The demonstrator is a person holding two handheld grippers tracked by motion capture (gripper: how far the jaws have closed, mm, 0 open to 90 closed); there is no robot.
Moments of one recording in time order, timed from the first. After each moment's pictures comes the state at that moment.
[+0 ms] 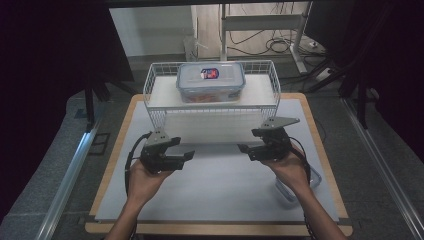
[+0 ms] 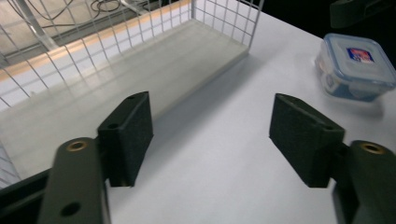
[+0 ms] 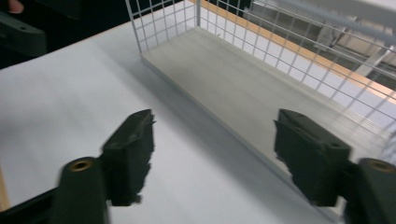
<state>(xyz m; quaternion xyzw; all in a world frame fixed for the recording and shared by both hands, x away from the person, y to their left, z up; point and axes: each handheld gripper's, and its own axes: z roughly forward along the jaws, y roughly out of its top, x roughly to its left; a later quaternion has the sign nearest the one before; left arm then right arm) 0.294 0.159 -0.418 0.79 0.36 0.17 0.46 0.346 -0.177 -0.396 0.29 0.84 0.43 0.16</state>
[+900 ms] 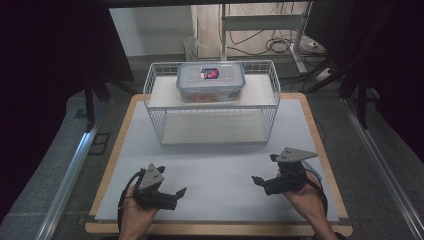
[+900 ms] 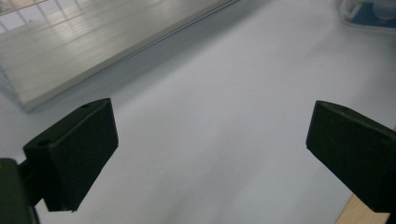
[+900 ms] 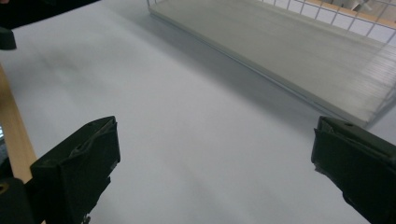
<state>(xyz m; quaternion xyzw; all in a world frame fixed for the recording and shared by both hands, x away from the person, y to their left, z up) 0.228 0.178 -0.490 0.80 0.38 0.20 0.43 0.296 -0.225 -0.453 0.30 0.84 0.44 0.14</state>
